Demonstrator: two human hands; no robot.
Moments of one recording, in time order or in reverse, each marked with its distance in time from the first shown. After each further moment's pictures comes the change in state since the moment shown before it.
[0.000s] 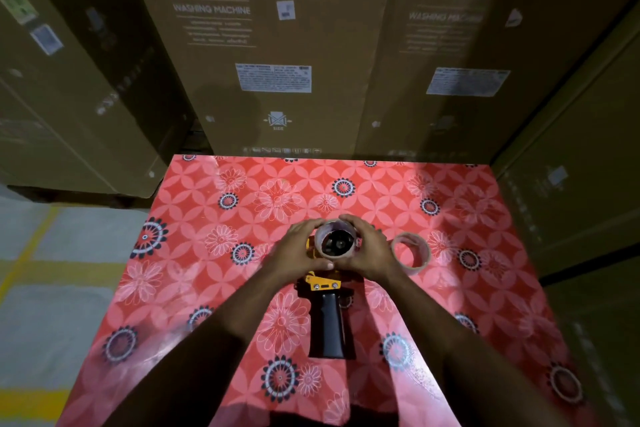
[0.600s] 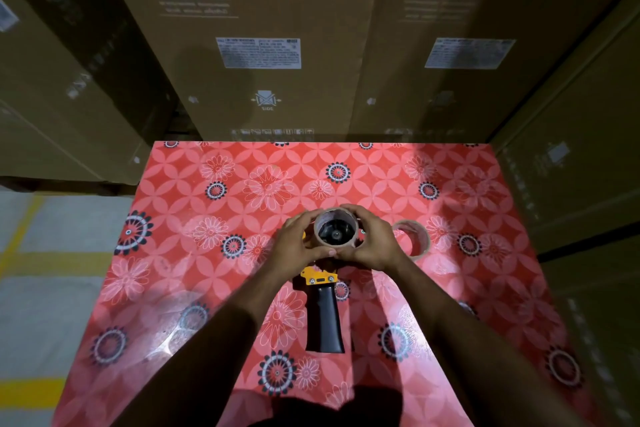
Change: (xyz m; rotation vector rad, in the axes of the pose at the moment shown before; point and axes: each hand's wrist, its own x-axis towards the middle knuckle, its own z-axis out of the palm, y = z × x) left_hand 0.018 -0.013 0.020 -0.058 0.051 0.011; right_hand 0.010 0.026 -0.006 0.027 -0.032 0.021
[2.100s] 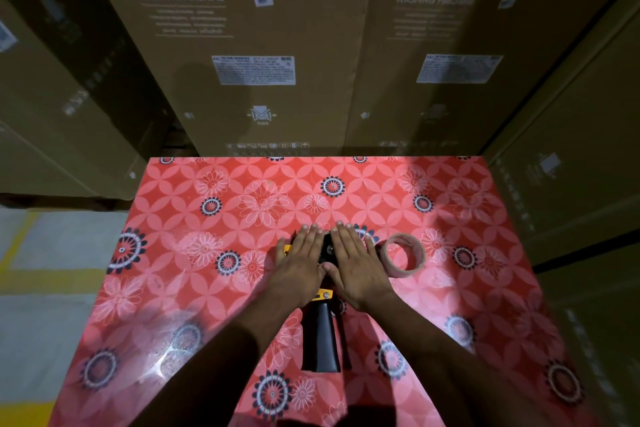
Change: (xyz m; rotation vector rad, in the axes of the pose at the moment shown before) left_hand -0.001 0.010 0.021 0.901 -0.228 0.031; right_hand -0.019 0.004 0.031 -0.736 -0.138 -0.045
